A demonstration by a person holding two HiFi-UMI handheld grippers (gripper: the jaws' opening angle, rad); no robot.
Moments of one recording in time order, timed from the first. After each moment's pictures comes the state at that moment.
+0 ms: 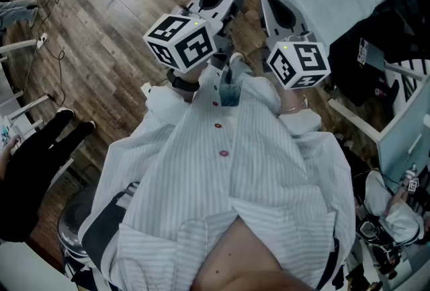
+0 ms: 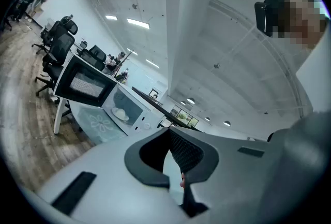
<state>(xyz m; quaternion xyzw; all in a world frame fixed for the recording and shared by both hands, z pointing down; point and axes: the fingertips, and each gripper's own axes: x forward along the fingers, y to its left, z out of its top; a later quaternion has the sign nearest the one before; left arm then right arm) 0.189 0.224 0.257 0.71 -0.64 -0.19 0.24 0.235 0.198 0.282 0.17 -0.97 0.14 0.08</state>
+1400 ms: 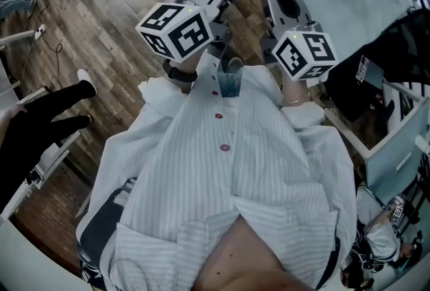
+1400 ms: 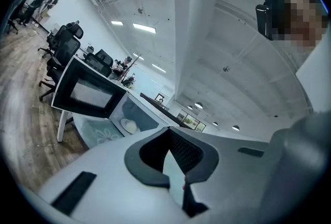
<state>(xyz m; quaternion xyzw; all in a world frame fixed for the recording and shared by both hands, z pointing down) 0.102 0.153 0.272 0.68 -0.67 -0.21 0.23 0.157 0.120 0.298 0.13 -0.97 0.18 0.06</state>
